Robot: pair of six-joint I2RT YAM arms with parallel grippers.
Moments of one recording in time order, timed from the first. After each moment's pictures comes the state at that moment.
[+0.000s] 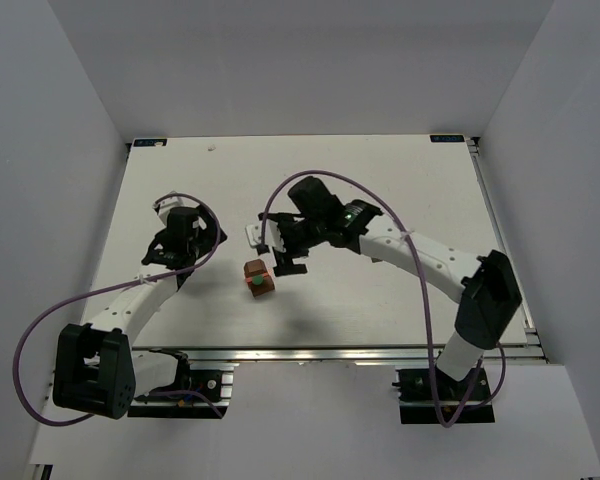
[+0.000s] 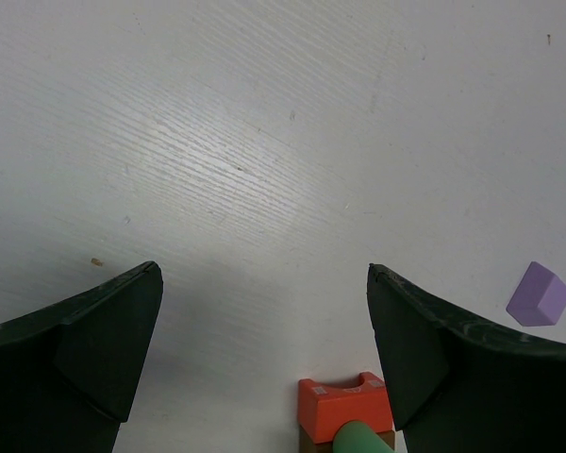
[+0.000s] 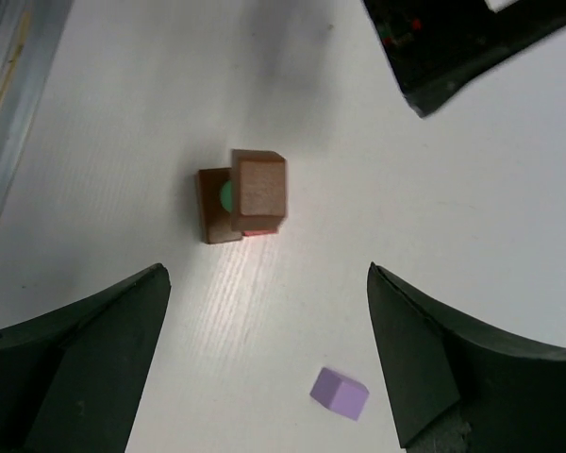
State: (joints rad) left arm -0.20 1.19 0.67 -0.15 -0.27 -0.65; right arm 0.93 1.70 1.49 -0.59 -0.55 -0.95
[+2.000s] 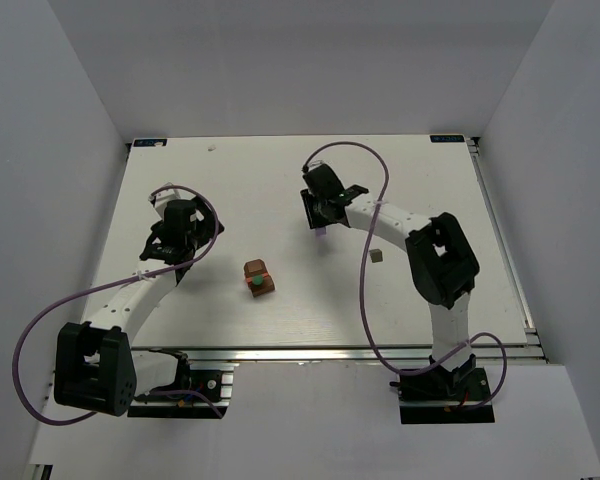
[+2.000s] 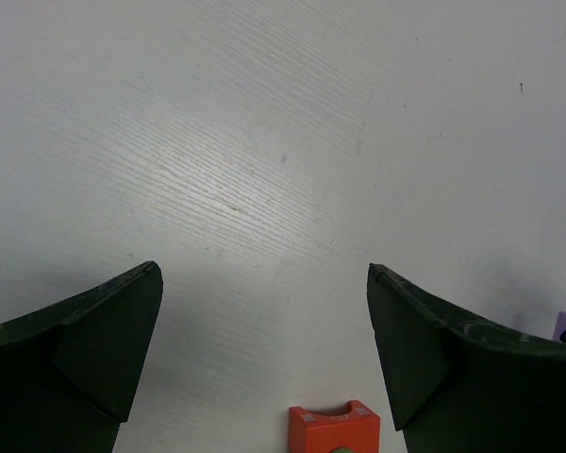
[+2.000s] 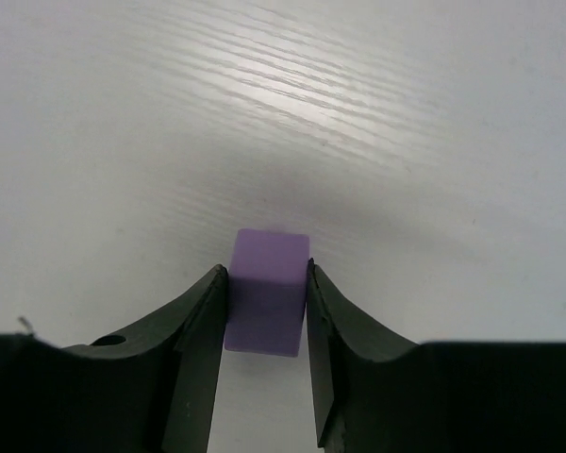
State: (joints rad) left arm -0.19 1.21 0.73 -0.14 -0.30 -0.63; right arm 0.69 2.04 1.56 -0.43 0.21 0.30
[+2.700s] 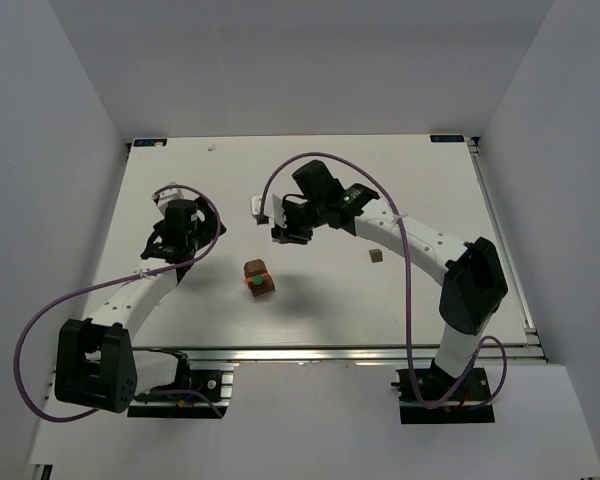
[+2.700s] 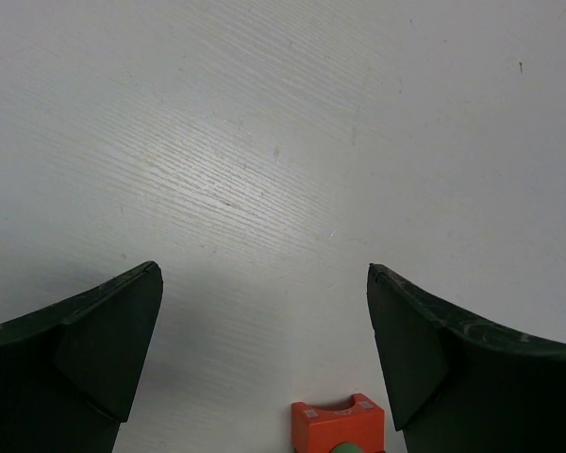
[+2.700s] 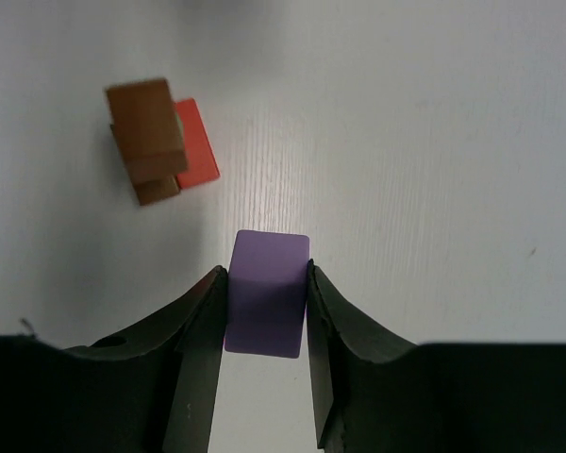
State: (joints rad) left arm -0.18 1.22 0.73 -0.13 -0.27 -0.60; right arm 0.81 1.78 1.54 -0.55 -0.45 -0.78
